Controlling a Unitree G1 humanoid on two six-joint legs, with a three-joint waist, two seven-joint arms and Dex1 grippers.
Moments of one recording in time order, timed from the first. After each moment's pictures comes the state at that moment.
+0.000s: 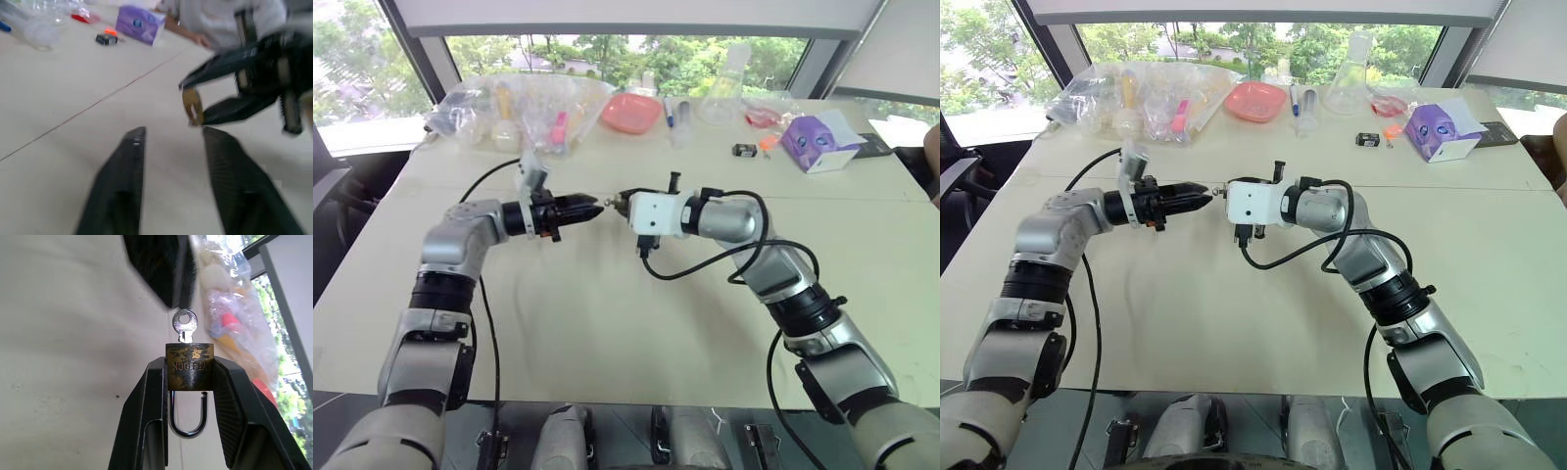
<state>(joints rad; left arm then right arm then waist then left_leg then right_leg) -0.82 0.50 0.04 0.42 -0.51 0.59 -1.15 -0.78 -0.46 0.38 0.02 -0.31 0.08 0.76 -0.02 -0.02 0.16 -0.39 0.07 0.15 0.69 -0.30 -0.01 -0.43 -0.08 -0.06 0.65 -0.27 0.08</state>
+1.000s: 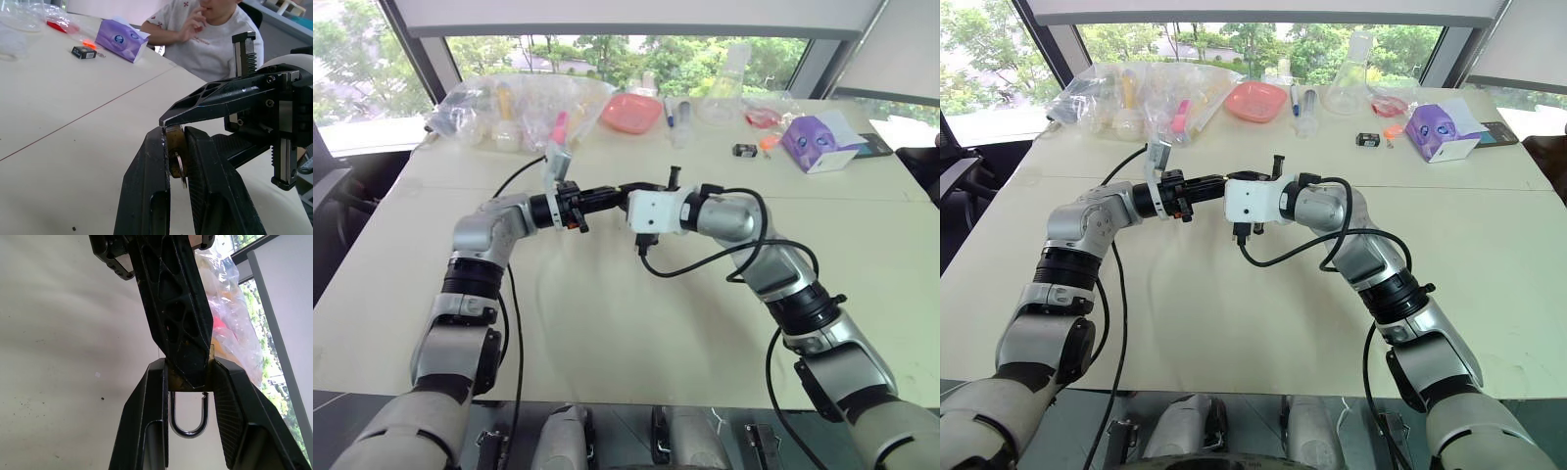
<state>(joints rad) -0.87 0.37 0.02 0.51 -0.48 0.58 -1.12 -0.78 -0.45 0.38 0.02 -0.34 0.06 0.73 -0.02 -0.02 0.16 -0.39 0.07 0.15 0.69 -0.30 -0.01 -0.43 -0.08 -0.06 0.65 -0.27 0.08</state>
